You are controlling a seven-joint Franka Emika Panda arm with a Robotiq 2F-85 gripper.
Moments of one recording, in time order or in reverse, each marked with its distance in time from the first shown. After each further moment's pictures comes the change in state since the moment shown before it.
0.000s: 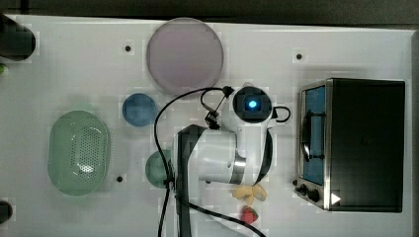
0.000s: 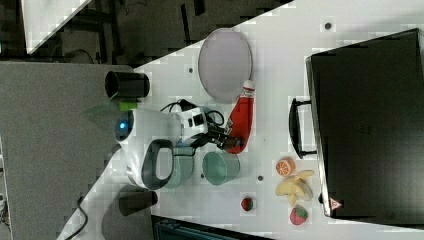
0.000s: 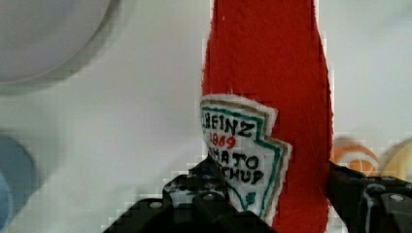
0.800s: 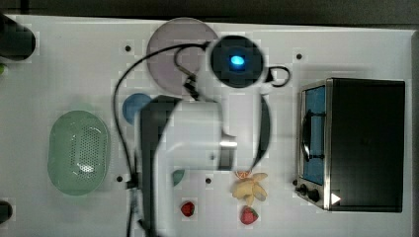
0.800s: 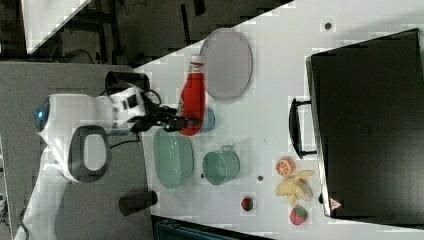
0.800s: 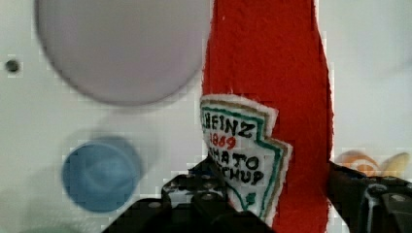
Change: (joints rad) arm 0.011 -0.088 0.047 0.296 0.032 -0.290 0.048
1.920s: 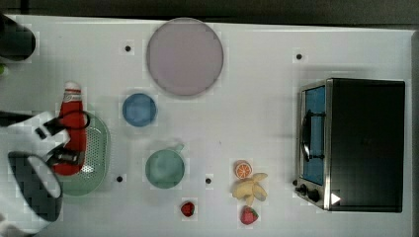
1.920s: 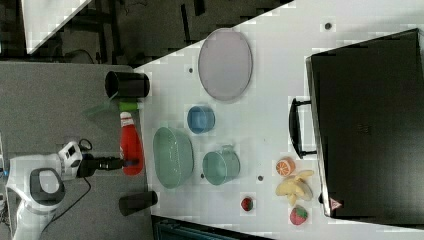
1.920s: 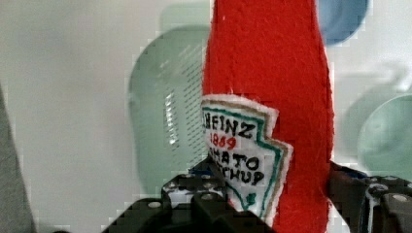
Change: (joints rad) arm 0.151 -0.003 0.513 -0.028 -0.019 0.052 0.291
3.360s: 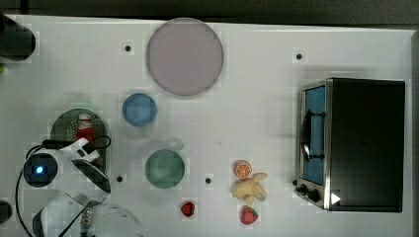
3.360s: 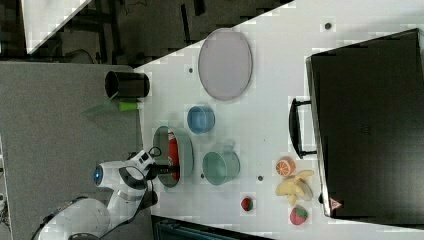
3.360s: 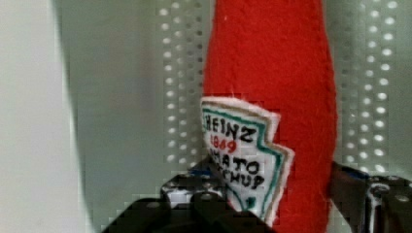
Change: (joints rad) arm 0.118 0.514 -0.022 -0.207 -0.411 0.652 0.274
